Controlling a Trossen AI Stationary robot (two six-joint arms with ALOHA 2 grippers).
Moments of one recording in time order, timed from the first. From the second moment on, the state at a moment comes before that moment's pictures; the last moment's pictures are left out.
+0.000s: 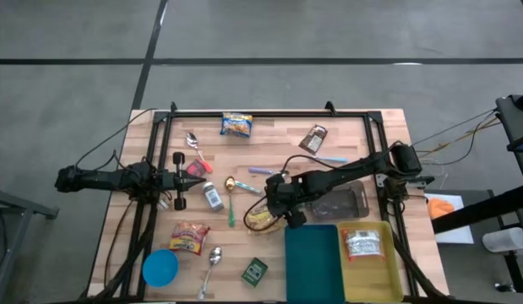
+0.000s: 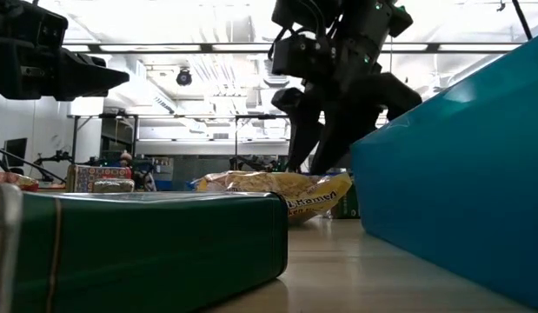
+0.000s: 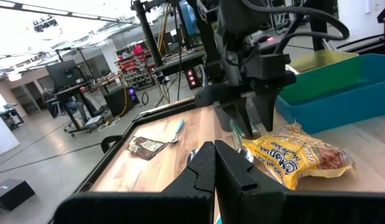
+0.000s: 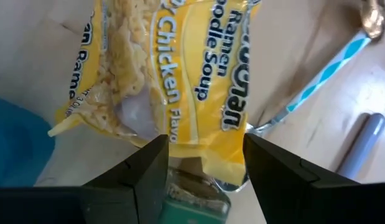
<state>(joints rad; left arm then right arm) -0.08 0.05 0.01 0.03 -0.13 0.34 0.14 1.88 1.28 -0.54 0.05 -0.38</state>
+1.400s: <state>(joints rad) -0.08 0.05 0.01 0.03 -0.13 0.34 0.25 1.86 1.33 -0.59 0.22 -0.06</state>
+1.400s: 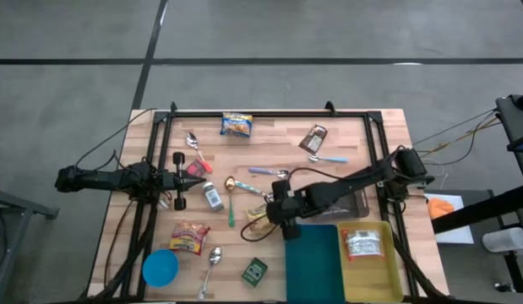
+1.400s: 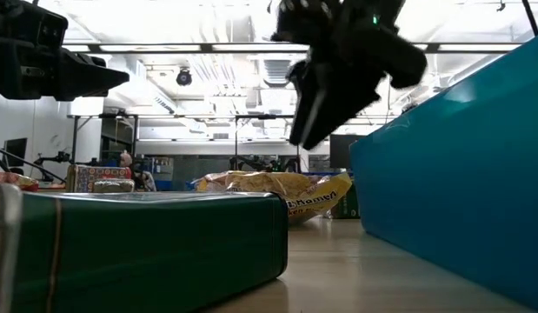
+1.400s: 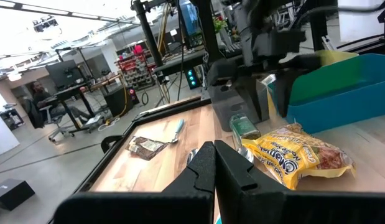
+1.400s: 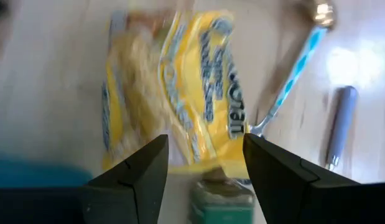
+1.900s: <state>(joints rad) -0.08 0.05 0.01 0.03 -0.13 0.34 0.10 1.86 1.32 -0.57 -0.08 -0.47</state>
